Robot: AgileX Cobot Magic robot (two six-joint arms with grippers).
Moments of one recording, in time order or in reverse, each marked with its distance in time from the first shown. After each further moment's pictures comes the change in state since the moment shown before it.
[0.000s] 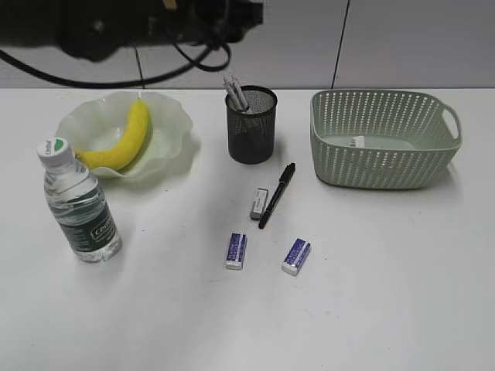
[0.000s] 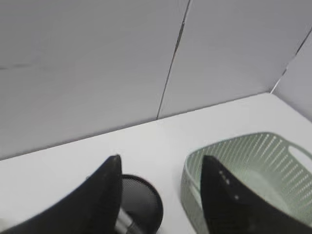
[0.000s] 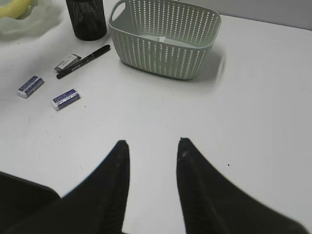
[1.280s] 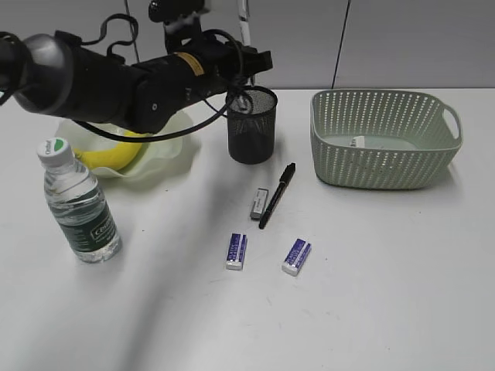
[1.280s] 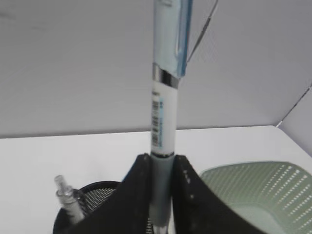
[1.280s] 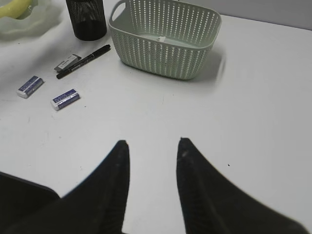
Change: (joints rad) left arm 0.000 0.229 -0.001 -0.146 -0.309 -0.005; right arm 0.000 0.000 0.000 0.000 0.000 0.000
